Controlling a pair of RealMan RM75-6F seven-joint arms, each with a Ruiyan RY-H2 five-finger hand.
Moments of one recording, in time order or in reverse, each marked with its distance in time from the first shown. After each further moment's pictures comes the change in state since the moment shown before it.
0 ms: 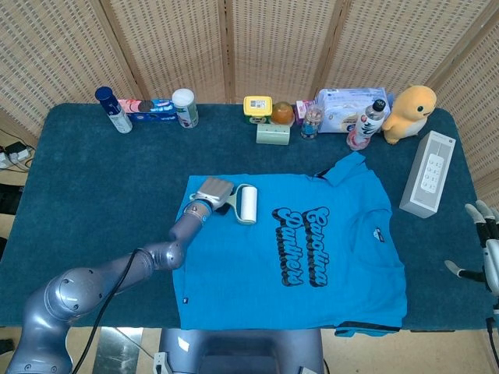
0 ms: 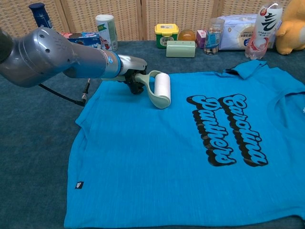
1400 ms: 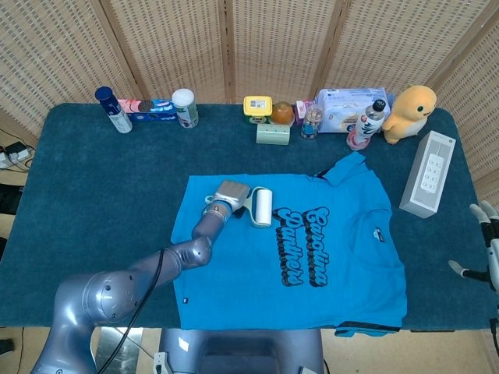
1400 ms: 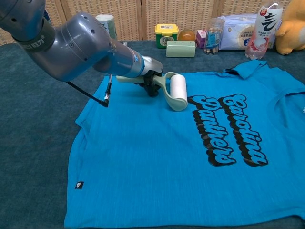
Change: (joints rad) left arm -0.229 -0.071 0.136 0.078 -0.480 -0.049 0.184; right arm 0.000 0.011 0.005 0.010 0.023 -0.028 0.026
